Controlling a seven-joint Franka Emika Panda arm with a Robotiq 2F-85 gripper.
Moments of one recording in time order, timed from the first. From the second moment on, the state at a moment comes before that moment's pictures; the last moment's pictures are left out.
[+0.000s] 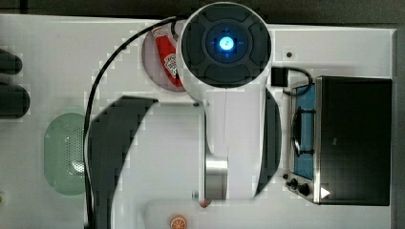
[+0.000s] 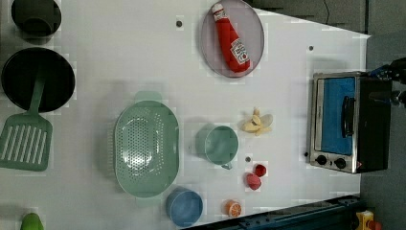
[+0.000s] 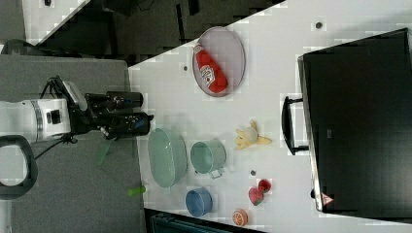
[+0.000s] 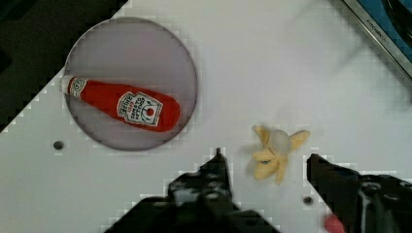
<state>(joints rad) 0.01 -0.04 -0.01 -1.79 -0.02 0.18 0.02</state>
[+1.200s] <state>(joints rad) 0.00 -0.31 -0.02 -2.19 -0.01 0.27 0.05</state>
